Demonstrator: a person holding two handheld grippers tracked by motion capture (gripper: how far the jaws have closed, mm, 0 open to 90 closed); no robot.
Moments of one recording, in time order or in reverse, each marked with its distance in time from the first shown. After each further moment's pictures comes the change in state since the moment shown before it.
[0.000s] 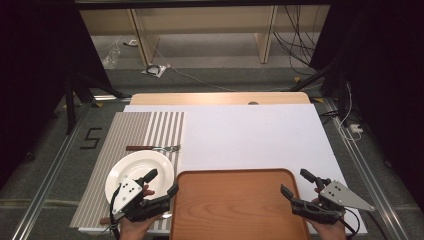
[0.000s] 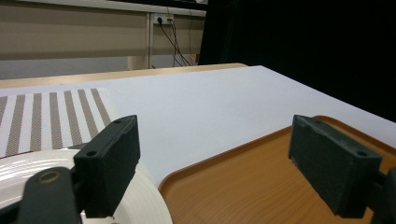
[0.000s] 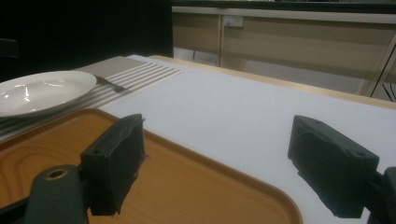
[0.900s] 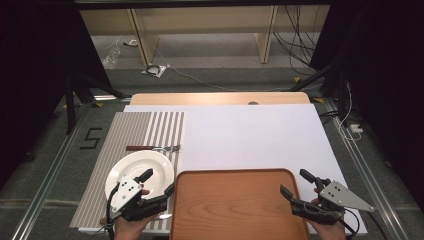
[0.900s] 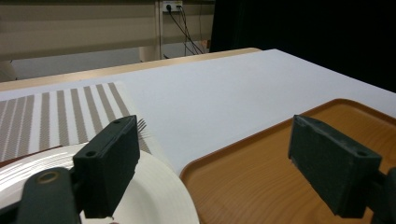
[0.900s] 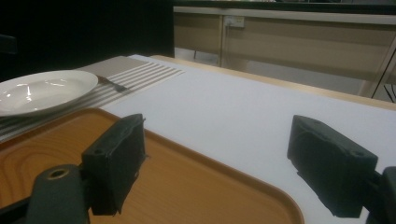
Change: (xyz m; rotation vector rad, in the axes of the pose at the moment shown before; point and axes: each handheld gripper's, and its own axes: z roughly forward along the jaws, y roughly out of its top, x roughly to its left) left arm 0.006 0.010 -0.008 0.072 0.053 0.062; right arm 0.001 0.000 0.000 -0.001 0.006 -0.002
